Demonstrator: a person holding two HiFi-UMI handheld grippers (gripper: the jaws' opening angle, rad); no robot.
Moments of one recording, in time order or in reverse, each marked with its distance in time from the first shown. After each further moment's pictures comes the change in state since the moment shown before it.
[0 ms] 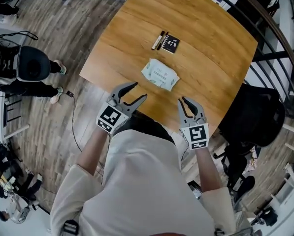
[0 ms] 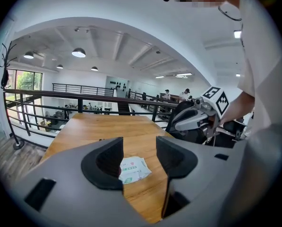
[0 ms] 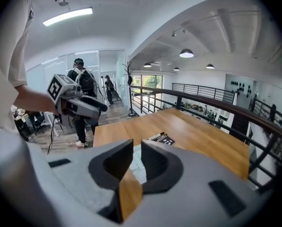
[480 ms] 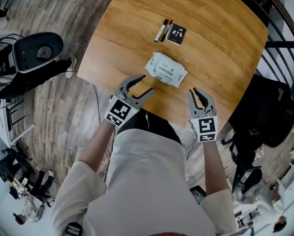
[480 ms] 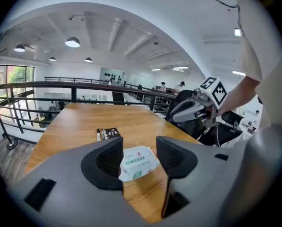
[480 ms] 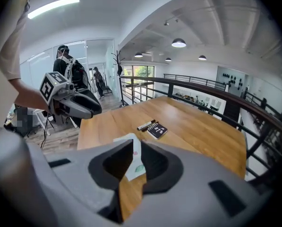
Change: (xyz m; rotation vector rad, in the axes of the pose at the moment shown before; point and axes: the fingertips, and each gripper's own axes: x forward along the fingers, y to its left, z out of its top) left arm 0.058 0.040 -0.054 0.010 0.094 -0.078; right arm 0.056 -0.039 -0.041 0.066 0.126 -0.091
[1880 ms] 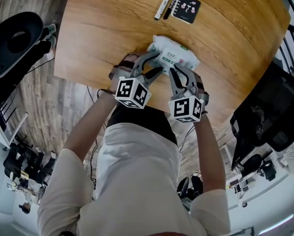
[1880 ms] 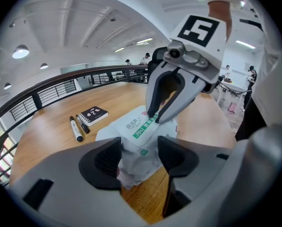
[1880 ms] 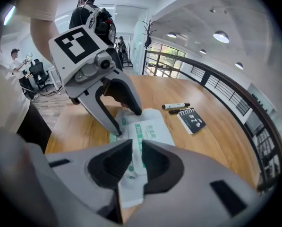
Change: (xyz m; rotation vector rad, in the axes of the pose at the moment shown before) left arm 0.135 0.040 -0.135 0.443 0.229 -0.202; right arm 0.181 0.049 -0.074 -0.376 0.262 0.098
